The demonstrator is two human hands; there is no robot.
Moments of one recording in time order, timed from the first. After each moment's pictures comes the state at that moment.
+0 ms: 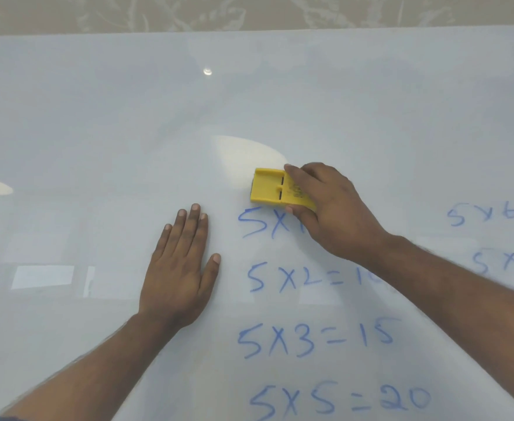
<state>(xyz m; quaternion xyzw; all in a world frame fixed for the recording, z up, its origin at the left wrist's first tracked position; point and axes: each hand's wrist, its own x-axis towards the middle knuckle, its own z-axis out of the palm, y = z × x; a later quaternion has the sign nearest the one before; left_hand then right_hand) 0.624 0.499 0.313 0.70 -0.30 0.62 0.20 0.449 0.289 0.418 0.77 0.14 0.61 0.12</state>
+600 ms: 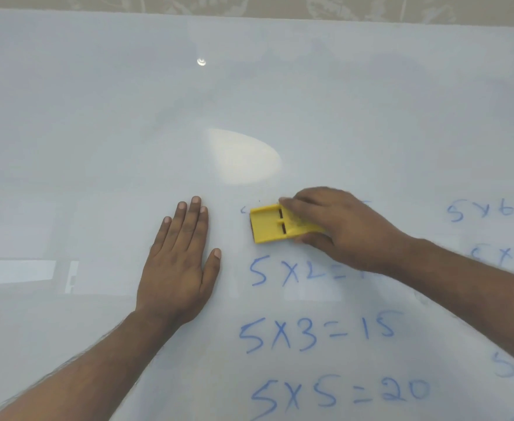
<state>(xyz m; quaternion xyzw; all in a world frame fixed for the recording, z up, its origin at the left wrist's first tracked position) 0.627 0.497 0.310 0.68 -0.30 0.63 0.19 0.443 0.274 0.404 0.81 0.19 0.49 0.26</state>
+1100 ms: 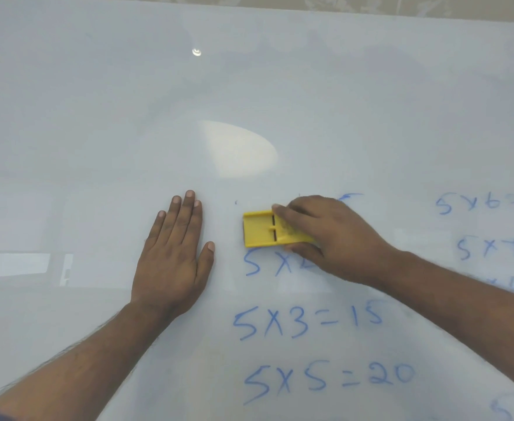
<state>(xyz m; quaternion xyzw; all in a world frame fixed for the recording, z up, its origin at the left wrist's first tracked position) 0.624 0.498 0.306 0.69 -0.30 0.63 0.19 0.447 0.275 0.378 0.80 0.19 0.51 0.25</state>
